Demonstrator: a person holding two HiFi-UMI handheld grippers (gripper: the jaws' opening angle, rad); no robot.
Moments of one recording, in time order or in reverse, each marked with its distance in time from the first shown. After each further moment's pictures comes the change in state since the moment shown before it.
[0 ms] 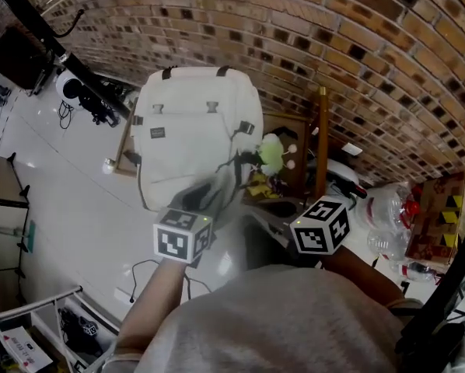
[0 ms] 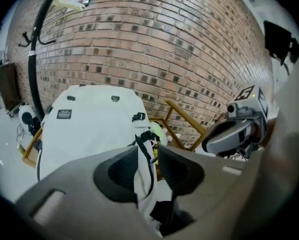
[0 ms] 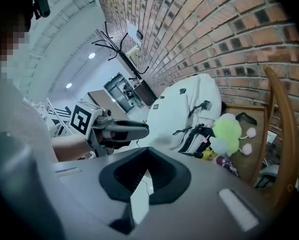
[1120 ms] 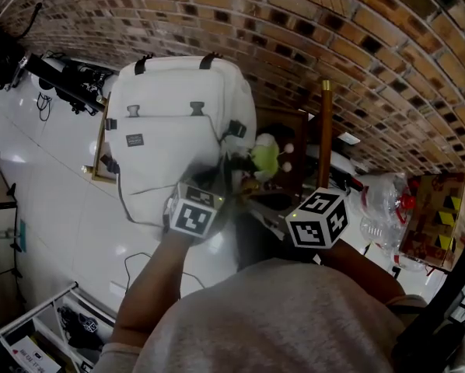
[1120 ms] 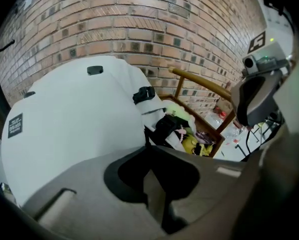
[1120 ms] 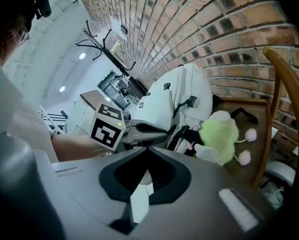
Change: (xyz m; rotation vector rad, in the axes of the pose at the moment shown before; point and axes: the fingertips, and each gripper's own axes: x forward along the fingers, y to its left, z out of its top) left arm 0.118 0.048 -0.018 0.223 0.213 0.025; right arm 0.026 -0.059 0.017 0.086 0.059 -0.013
